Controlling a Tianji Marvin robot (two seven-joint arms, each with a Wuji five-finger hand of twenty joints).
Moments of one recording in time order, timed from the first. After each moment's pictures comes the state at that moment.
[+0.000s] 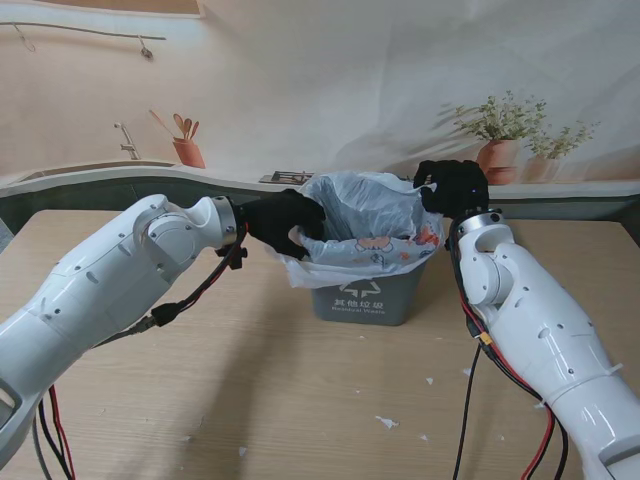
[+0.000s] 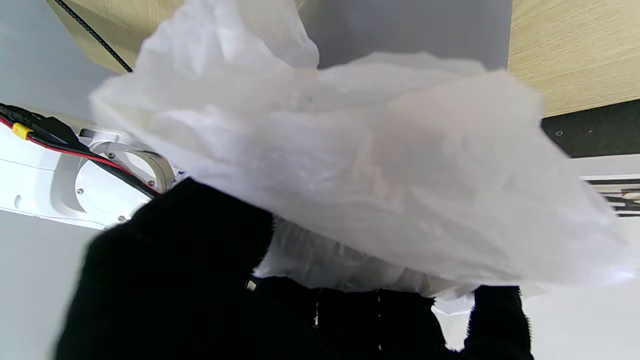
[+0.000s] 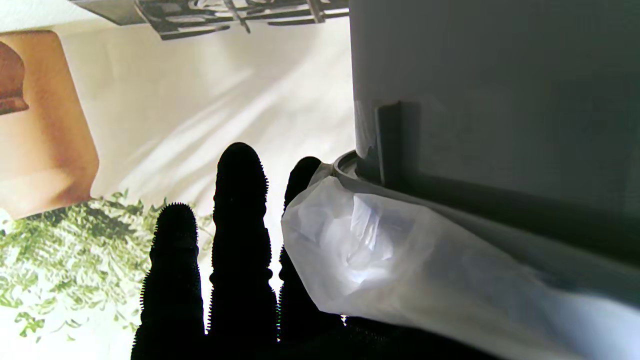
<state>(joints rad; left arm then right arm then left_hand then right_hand) 0.72 -1.11 -0.67 -1.11 0.39 -0.54 -0.29 -1.02 -1.13 1.10 -1.09 -0.81 -0.04 -0.40 0.79 -0.63 0.79 -0.16 0.79 0.03 0.93 0.53 0.72 0.02 0.56 0.45 0.27 0.03 0.44 0.47 -0.08 0.34 0.61 0.32 0.55 -0.63 1.16 -0.28 0.72 -0.27 1.12 0.20 0.87 -0.01 1.12 0.59 0.74 0.12 0.95 0.52 0.31 0.21 0.47 0.60</state>
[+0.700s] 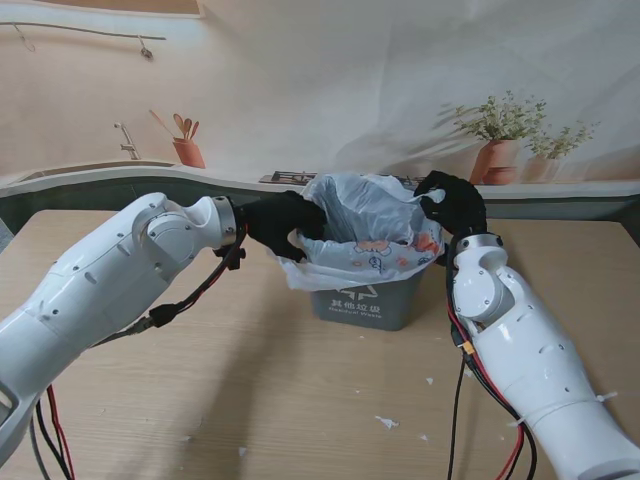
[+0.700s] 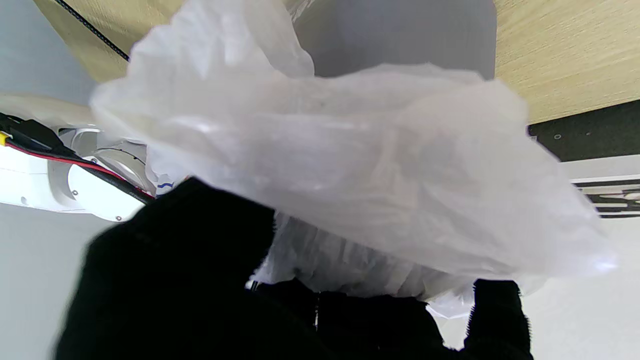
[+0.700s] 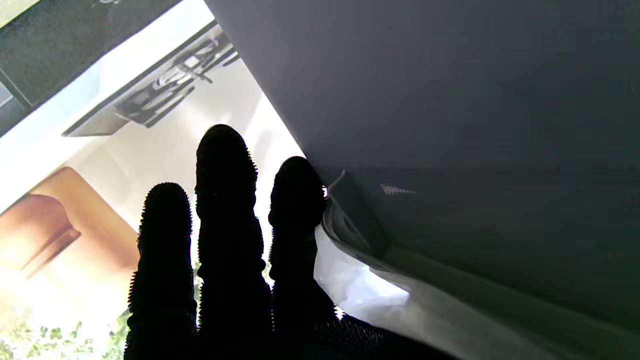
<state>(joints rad) 0.72 -1.10 -0.67 -1.14 0.42 -0.54 -0.32 -1.12 -1.22 1.22 -1.11 -0.48 -0.13 -0.42 0.79 -0.63 0.81 -0.14 0.75 0.03 0.92 0.54 0.71 0.02 0.56 0.46 0.27 -0.03 0.44 0.47 -0.08 0.34 0.58 0.32 0.55 -0.68 1.20 -0.27 0.75 -0.25 1.13 0.21 0.93 0.07 1.14 0.64 0.90 0.18 0.98 0.49 0.31 0.28 1.06 0.38</state>
